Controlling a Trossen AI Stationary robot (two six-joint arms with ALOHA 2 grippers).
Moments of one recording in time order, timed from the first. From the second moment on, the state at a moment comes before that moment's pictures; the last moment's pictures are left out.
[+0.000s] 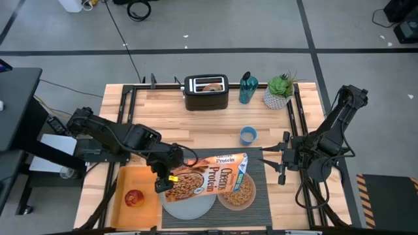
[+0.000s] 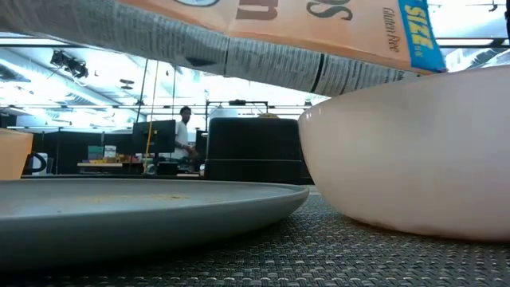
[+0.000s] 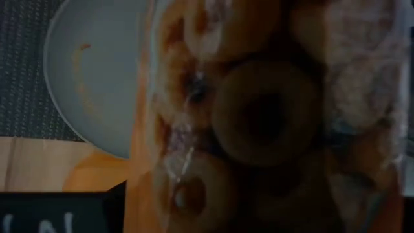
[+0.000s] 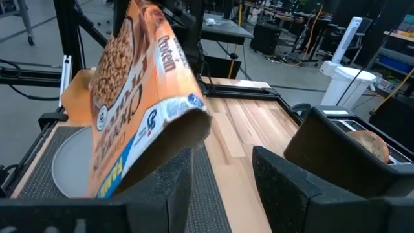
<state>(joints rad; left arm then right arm) -0.39 1.54 1.66 -1.22 0.24 -0.71 0.91 0.99 0.81 -0.31 1.10 0.29</state>
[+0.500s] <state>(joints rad) -0.52 1.52 1.66 -1.22 -0.01 -0.60 0.91 0.99 0.81 -0.31 1.11 0.28</state>
